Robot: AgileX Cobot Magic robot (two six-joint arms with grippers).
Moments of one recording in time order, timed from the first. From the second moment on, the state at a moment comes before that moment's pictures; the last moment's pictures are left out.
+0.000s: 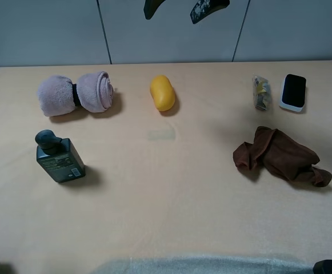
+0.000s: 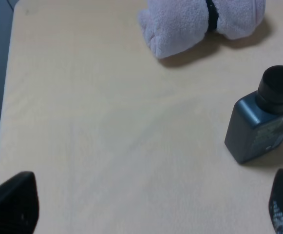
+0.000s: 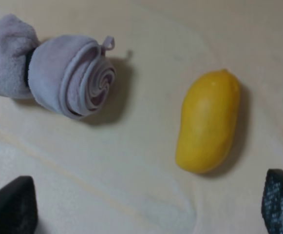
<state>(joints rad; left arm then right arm) -0.15 0.00 -0.49 0.14 1.06 0.00 0.55 1.94 -1.84 0.26 1.00 0.08</state>
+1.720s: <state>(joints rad) -0.15 0.00 -0.49 0.14 1.06 0.00 0.55 2.46 -2.16 0.14 1.09 0.17</state>
